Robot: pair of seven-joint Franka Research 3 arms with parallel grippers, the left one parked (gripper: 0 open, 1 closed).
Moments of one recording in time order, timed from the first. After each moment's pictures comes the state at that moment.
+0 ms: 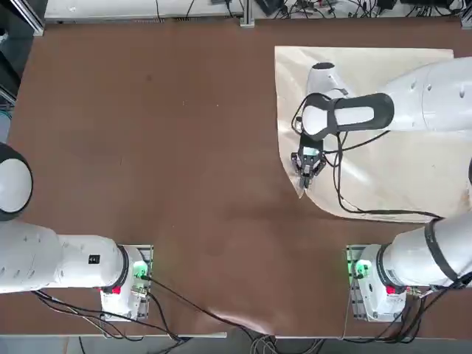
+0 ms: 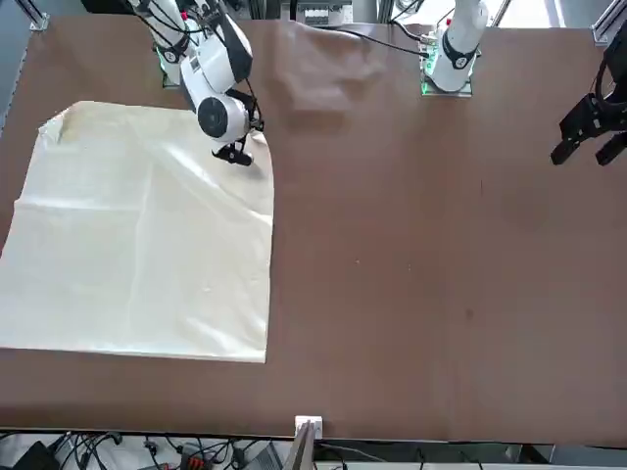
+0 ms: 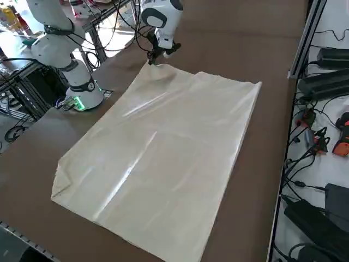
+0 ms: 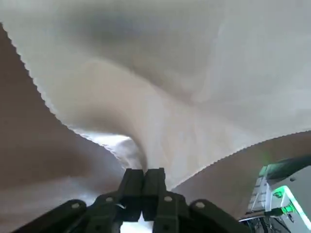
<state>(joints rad) -0.04 0.19 0.71 -2.36 0.25 2.04 0.72</state>
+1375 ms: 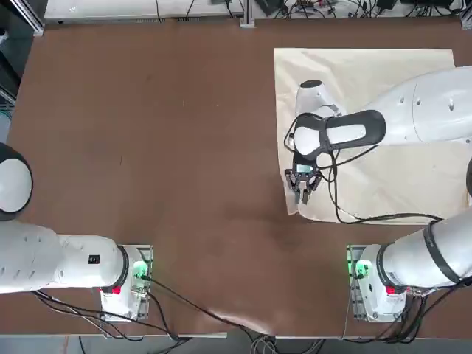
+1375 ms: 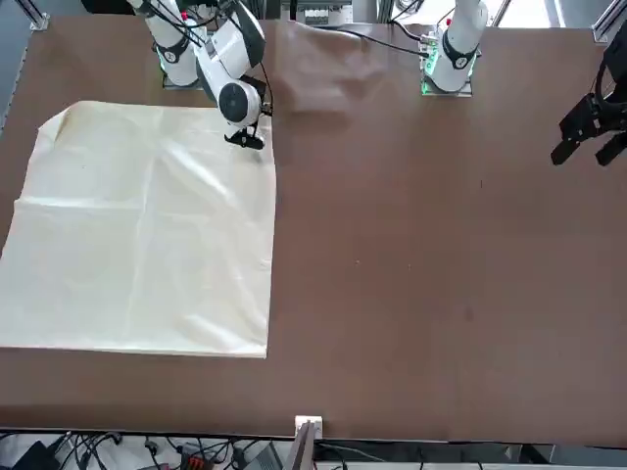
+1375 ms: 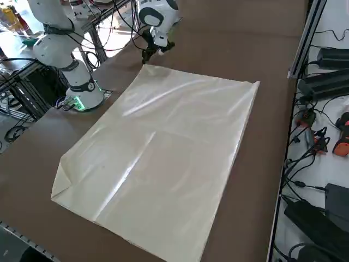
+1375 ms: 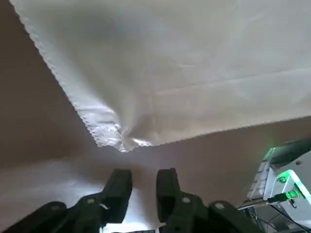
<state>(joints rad) 0.06 0.19 0.71 -2.38 0.27 2.04 0.78</state>
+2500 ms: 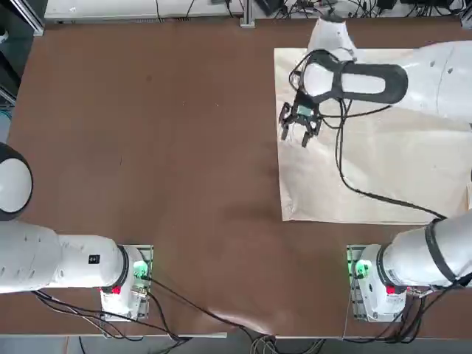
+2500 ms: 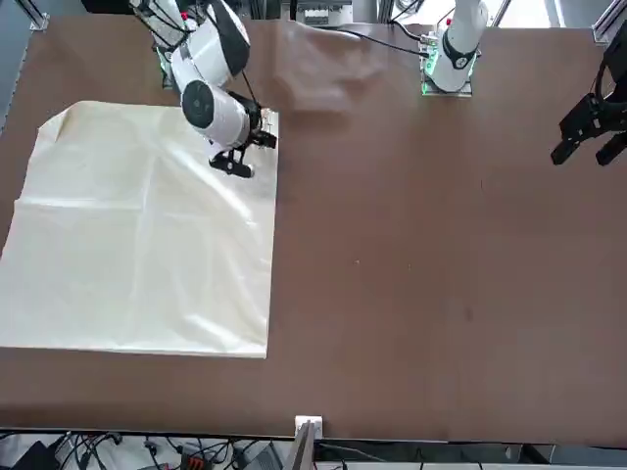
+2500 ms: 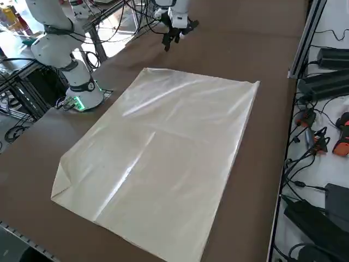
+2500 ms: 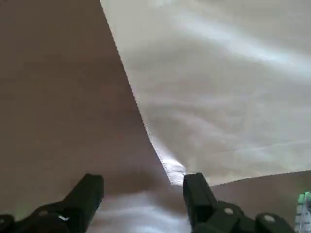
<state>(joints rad) -0.11 0.16 0.69 -2.09 0.25 2.03 0.72</state>
